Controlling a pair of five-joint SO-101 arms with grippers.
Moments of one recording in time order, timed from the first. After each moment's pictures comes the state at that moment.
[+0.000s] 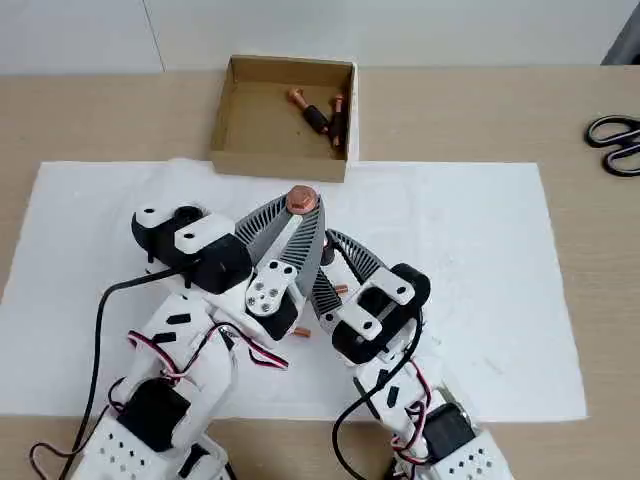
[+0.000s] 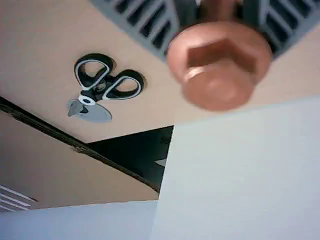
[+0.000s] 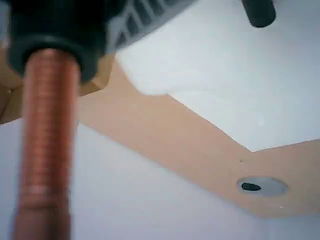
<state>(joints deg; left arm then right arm) 30.9 -74.7 63.0 22.4 16.3 -34.5 -99.4 96.4 8.1 5.6</state>
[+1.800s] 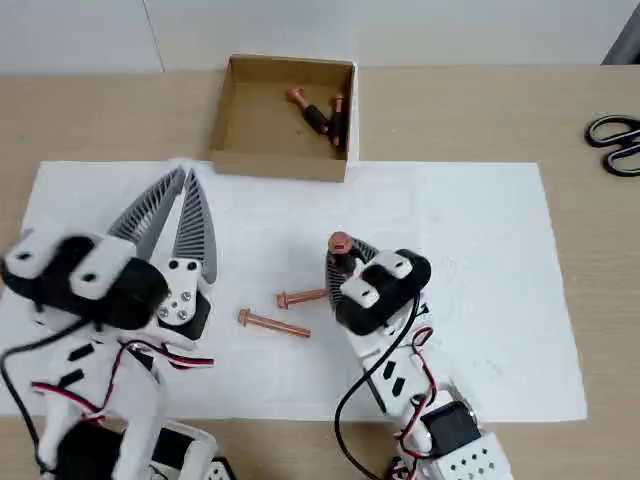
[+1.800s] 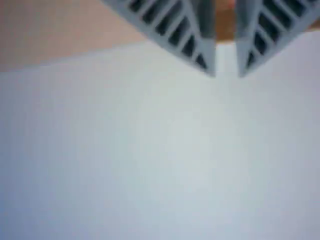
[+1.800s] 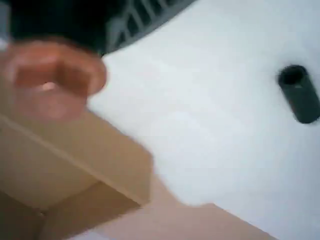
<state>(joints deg) 11.2 -83.6 50.2 40.2 2.7 -28.0 -99.6 95.7 20.0 5.6</state>
